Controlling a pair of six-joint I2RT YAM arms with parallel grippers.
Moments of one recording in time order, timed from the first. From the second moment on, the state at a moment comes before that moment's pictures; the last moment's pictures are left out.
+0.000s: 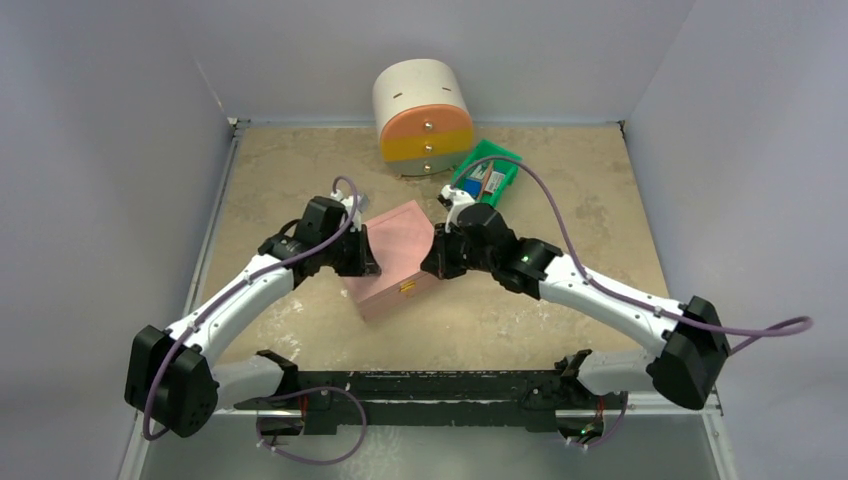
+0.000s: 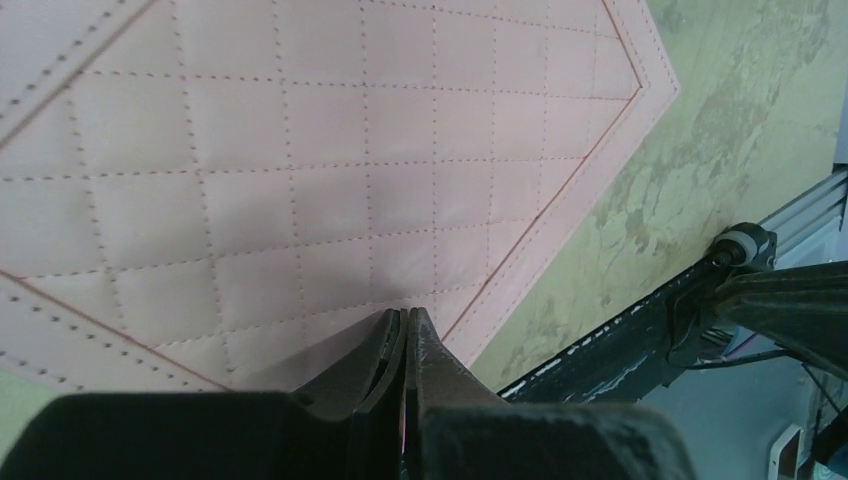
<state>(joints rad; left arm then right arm) -0.44 1.17 0.85 -0.53 0.30 -0.48 0.86 1.25 0.96 -0.31 -0.07 0.60</state>
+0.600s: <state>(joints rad) -0.56 1.21 0.82 -0.43 0.22 -0.52 0.93 1.51 1.10 -0.31 -0.03 0.56</state>
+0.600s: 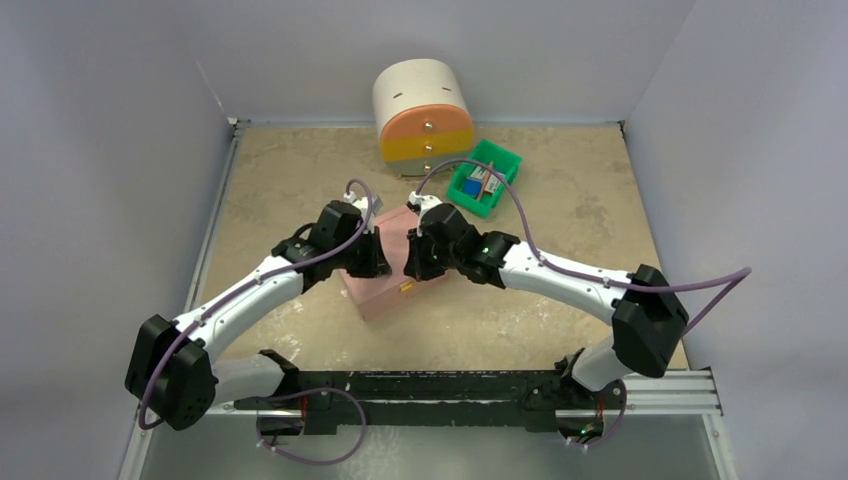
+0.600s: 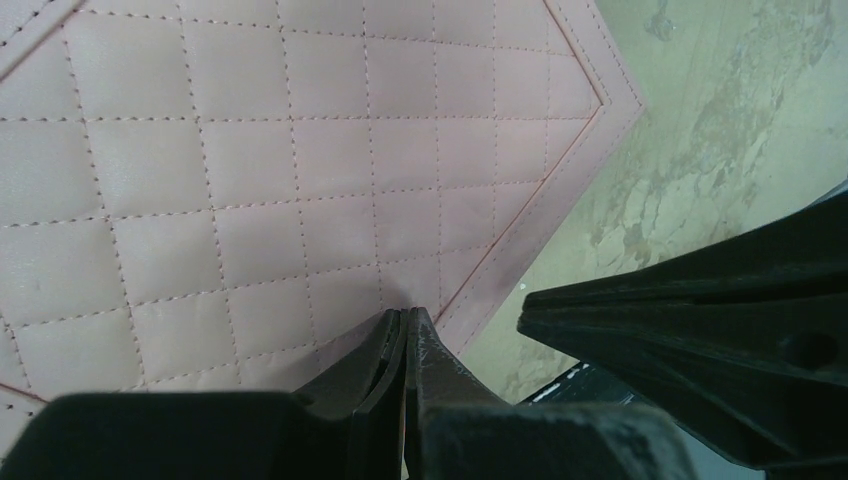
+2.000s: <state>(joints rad) -0.65 1.10 0.66 -0.27 0.05 -0.76 1.03 1.49 0.81 0.11 0.21 0.74</state>
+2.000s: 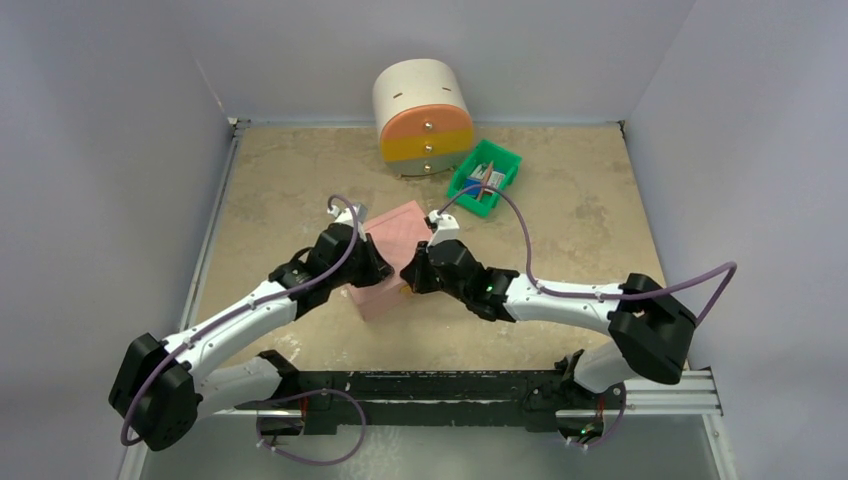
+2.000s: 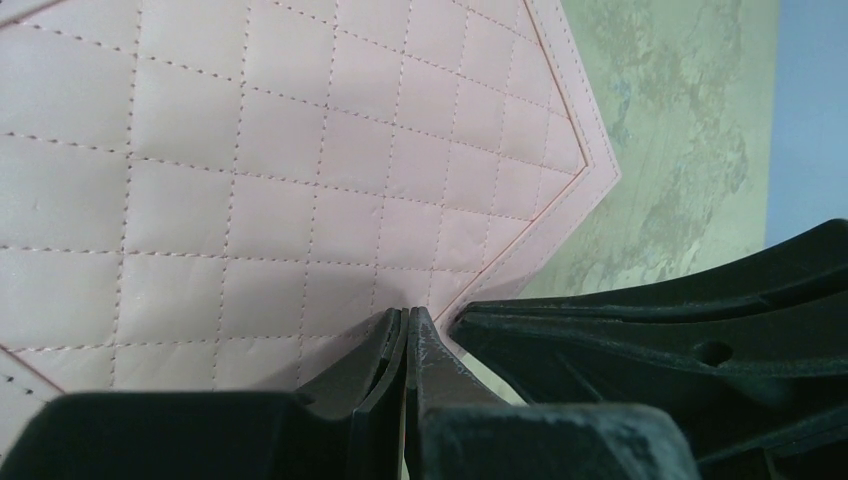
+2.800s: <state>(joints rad) -0.68 1.07 0.60 -0.19 -0.04 -0.88 1.07 1.45 0.78 0.13 0.27 0.83</state>
